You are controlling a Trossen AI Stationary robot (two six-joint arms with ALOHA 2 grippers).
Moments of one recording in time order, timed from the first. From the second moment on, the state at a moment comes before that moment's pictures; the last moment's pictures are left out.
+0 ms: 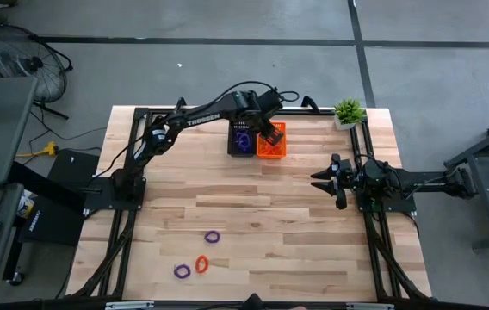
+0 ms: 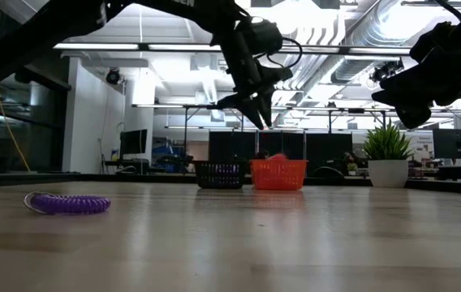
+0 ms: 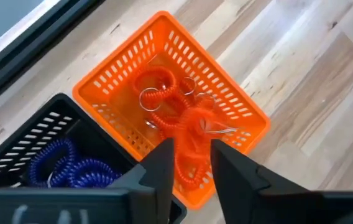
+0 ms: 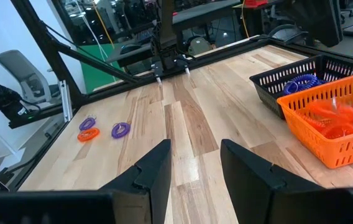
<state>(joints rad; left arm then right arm) 0.37 2.28 2.27 -1.04 -0.02 -0.40 -0.03 0.16 0.01 0.03 0.01 0.31</state>
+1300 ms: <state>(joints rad) -0.06 2.16 2.22 -1.57 -0.10 -0.60 -0.03 0.16 0.01 0.03 0.02 0.31</state>
